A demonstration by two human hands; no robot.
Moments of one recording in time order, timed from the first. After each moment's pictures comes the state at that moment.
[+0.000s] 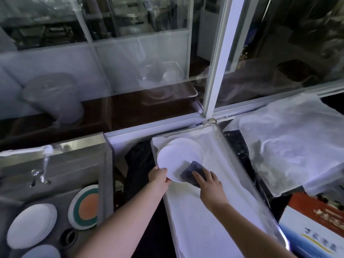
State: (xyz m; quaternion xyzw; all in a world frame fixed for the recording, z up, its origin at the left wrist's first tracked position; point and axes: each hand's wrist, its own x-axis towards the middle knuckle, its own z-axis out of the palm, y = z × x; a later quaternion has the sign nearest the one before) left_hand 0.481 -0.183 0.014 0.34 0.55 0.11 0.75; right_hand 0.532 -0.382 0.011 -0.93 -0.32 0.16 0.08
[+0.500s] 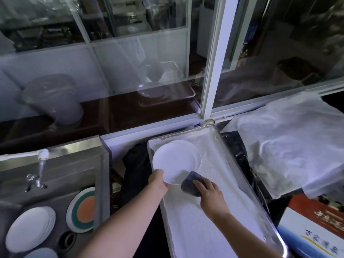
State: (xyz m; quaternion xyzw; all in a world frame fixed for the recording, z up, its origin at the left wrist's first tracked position) left_hand 0.498 -0.187 0.004 0.27 0.59 0.10 0.76; right_hand 0.535 -0.402 -0.014 -0.93 -0.30 0.17 0.15
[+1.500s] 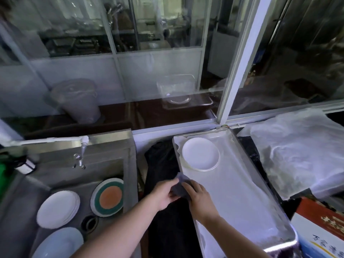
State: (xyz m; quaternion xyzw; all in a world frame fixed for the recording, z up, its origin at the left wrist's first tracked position) left_hand 0.324 -0.178 0.063 0.39 0.44 -0.05 0.81; right_hand 0.392 -0.340 0.017 -0.86 -0.44 0.08 0.24
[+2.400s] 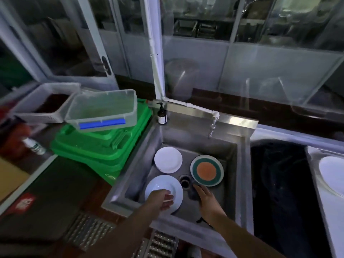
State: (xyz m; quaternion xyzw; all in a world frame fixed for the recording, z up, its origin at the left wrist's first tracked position) left_hand -0.176 0.033 0.029 0.29 0.64 0.10 0.71; right_hand 0.024 -0.071 -0.017 -0.75 -0.58 0.28 0.14
